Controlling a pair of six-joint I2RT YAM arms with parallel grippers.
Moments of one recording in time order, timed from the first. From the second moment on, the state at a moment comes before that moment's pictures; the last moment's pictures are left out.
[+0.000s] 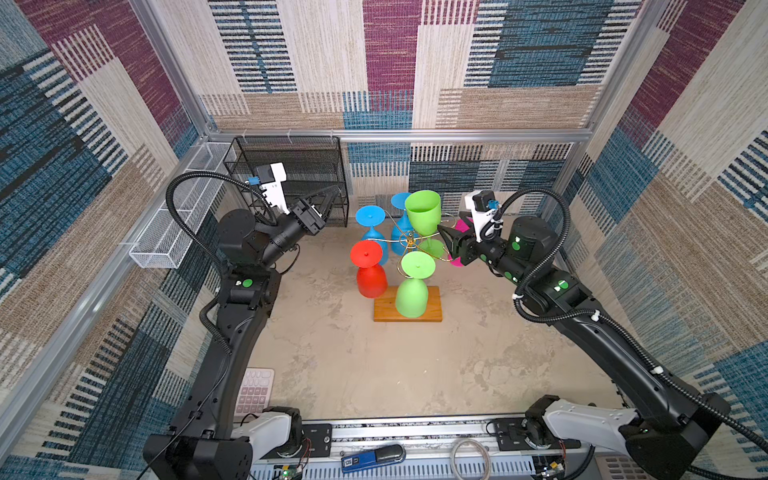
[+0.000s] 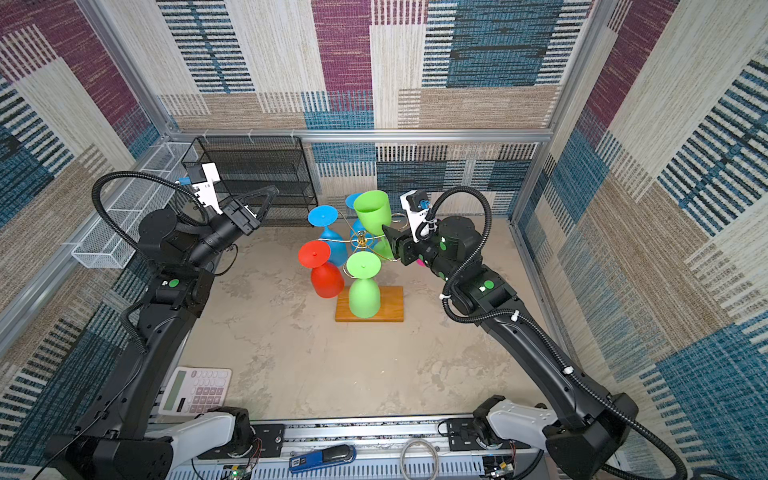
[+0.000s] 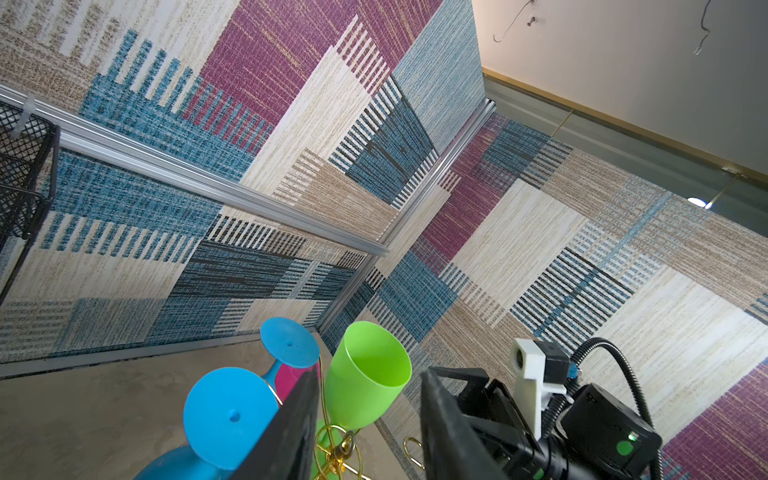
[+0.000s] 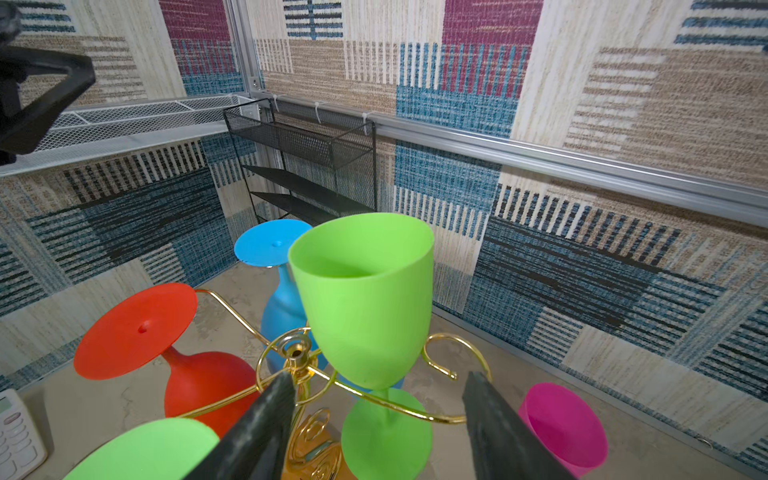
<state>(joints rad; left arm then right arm) -0.10 1.18 1.29 0.17 0.63 -0.81 0.55 1.19 1.30 -0.21 -0.03 -0.03</state>
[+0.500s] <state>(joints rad) -0.09 1.18 1.28 0.18 0.63 -0.82 0.55 1.43 1.80 -0.44 0.03 0.02</state>
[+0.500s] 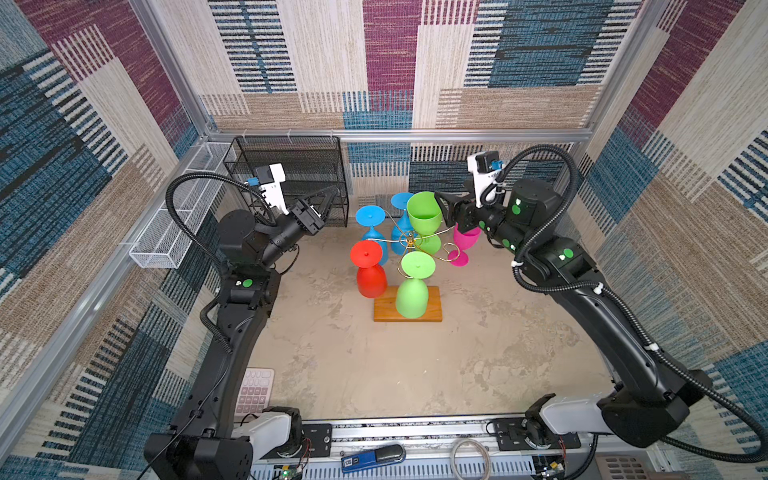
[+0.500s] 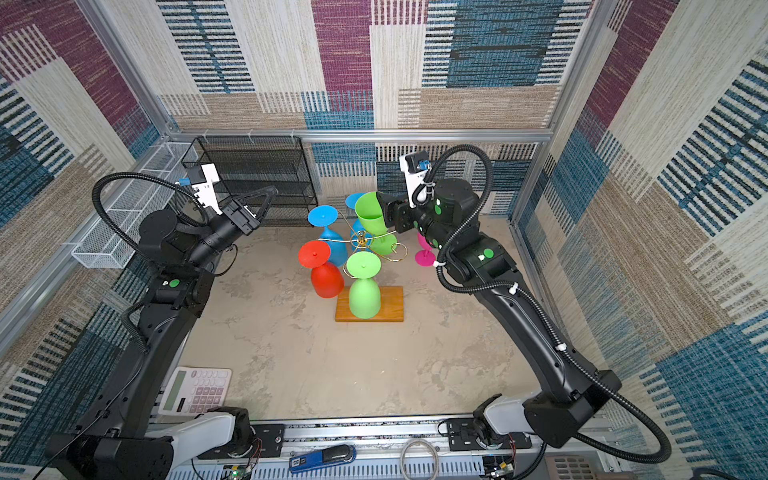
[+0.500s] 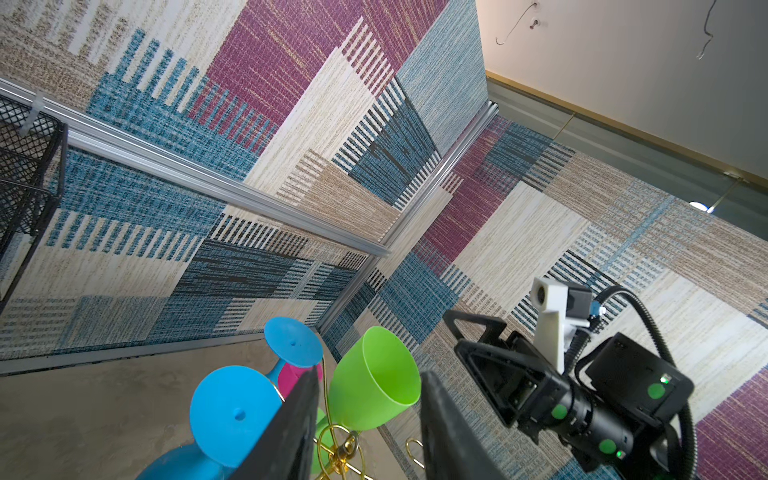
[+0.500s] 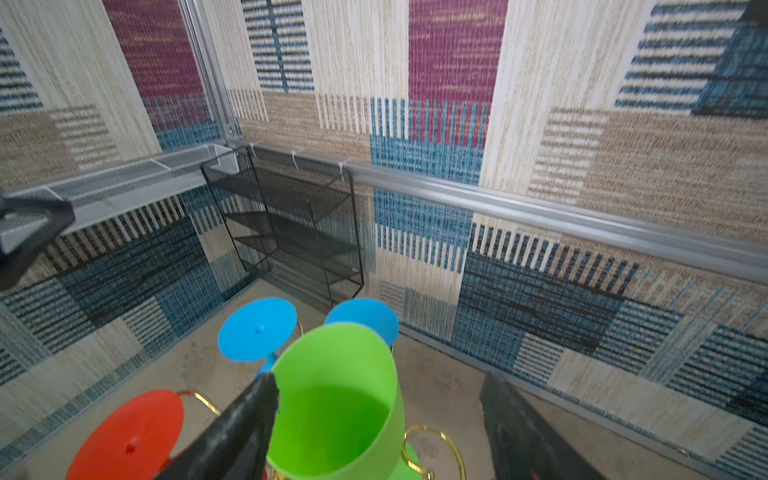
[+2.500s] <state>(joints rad) -0.05 1.17 1.23 0.28 0.69 -0.92 0.55 1.79 2.41 -1.17 0.09 0.09</state>
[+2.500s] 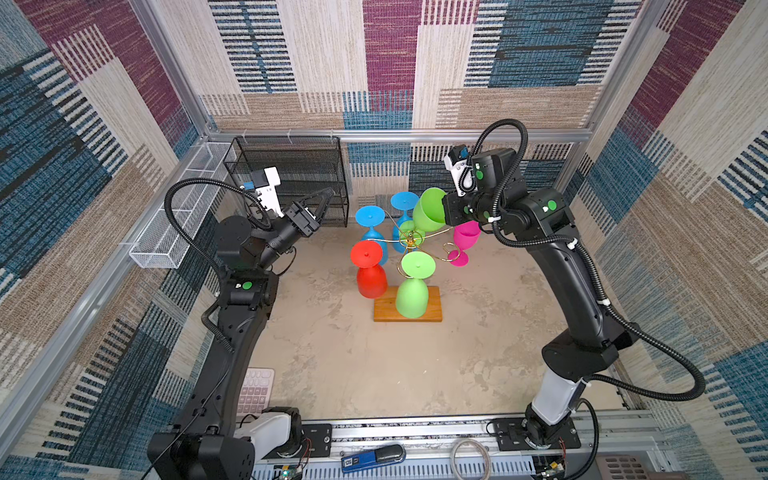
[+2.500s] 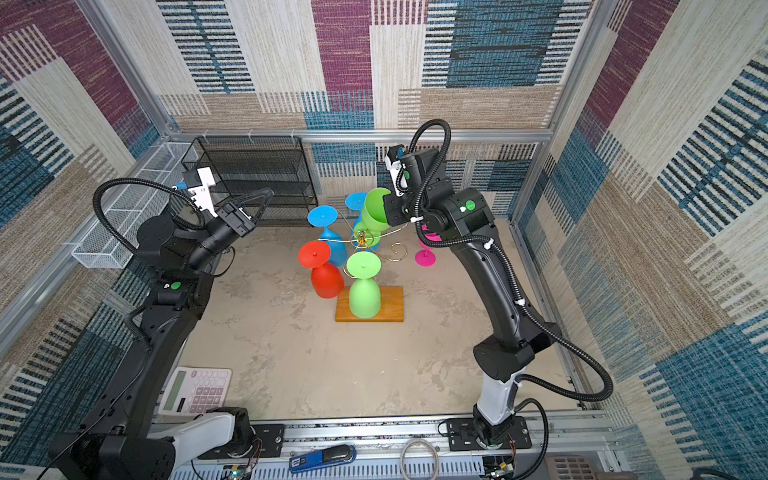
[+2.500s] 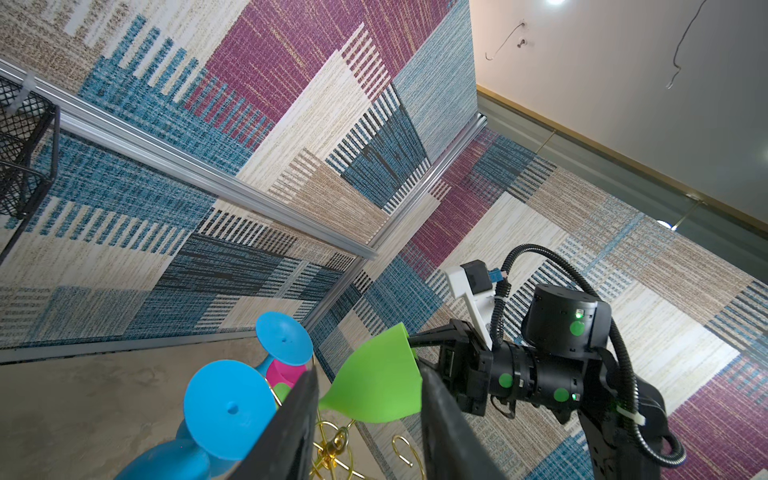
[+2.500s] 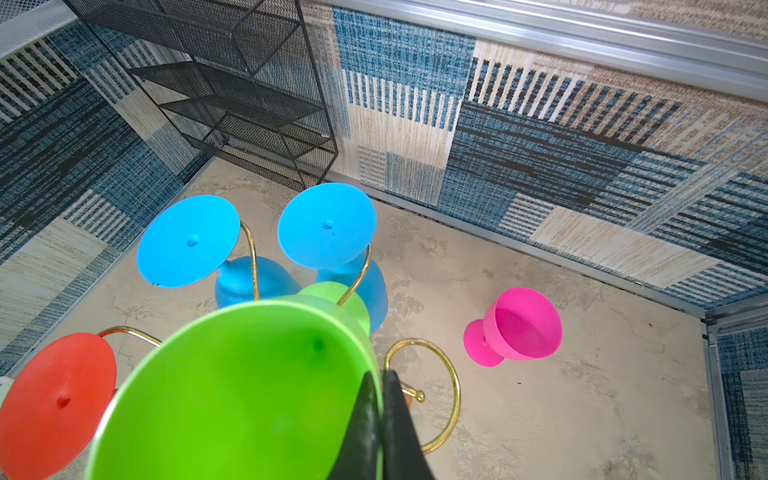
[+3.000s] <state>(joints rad) -0.05 1.17 1.22 0.29 0.69 -0.94 0.55 1.73 2.39 -1.17 0.09 0.09</state>
